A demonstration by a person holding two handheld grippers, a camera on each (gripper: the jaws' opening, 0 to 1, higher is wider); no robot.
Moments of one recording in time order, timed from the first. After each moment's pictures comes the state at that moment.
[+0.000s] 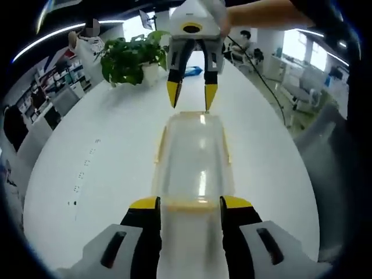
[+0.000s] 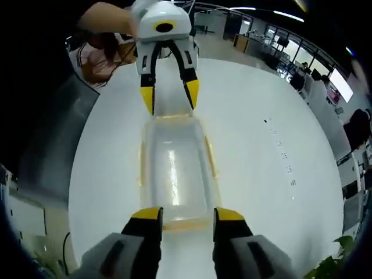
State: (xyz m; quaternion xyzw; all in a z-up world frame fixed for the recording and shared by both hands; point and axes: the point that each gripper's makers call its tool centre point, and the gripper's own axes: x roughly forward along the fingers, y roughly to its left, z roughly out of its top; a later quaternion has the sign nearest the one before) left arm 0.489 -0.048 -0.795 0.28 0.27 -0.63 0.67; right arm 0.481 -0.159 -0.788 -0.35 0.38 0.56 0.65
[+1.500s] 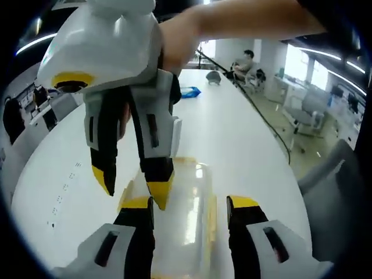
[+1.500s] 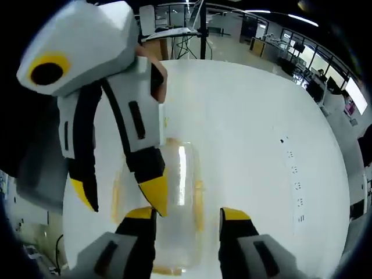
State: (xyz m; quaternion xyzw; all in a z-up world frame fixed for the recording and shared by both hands) left arm 0.457 -0.137 -0.792 0.21 0.25 -0.64 0.69; right arm 0.523 -0.110 -0.811 -0.36 0.38 0.60 0.61
